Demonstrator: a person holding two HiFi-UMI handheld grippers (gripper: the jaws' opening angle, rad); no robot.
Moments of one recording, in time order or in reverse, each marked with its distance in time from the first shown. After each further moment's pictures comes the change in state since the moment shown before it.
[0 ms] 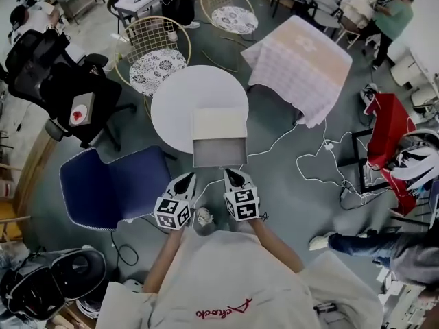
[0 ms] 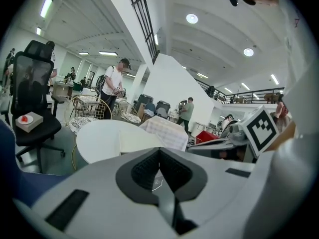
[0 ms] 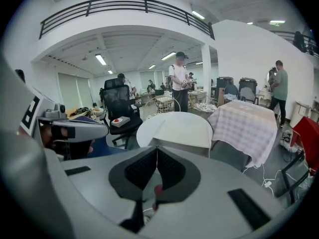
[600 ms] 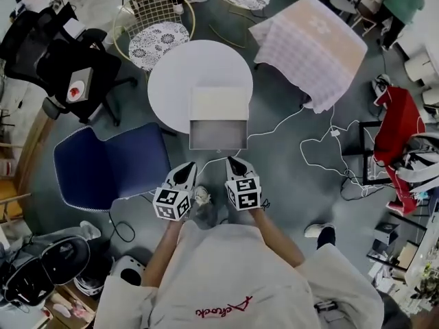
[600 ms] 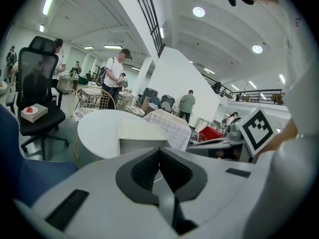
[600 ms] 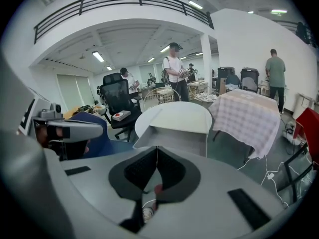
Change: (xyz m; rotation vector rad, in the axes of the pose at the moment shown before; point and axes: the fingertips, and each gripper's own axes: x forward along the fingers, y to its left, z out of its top) left arm 0.013 -0.011 -0.035 -0.046 0.068 0.048; right arm 0.009 -0.022 -0.039 0.042 0.081 0.039
